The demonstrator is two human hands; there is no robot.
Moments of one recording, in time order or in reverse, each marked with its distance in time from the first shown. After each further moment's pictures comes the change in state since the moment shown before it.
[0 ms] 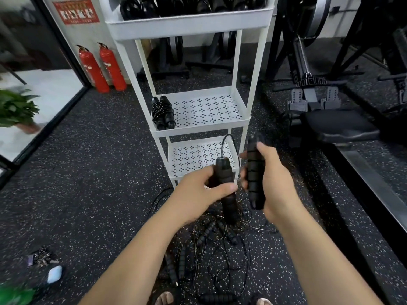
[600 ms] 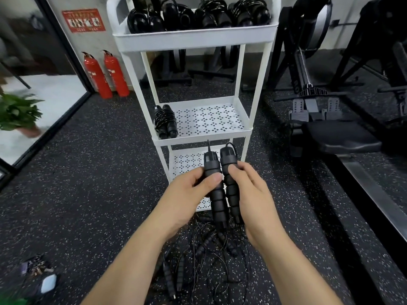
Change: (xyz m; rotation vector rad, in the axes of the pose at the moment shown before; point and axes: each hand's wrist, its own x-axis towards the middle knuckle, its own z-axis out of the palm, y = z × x) left_hand -0.009 0.017 -0.022 -0.289 0.086 0.011; right_hand -0.015 0.011 0.035 -0.105 -0.059 -0.116
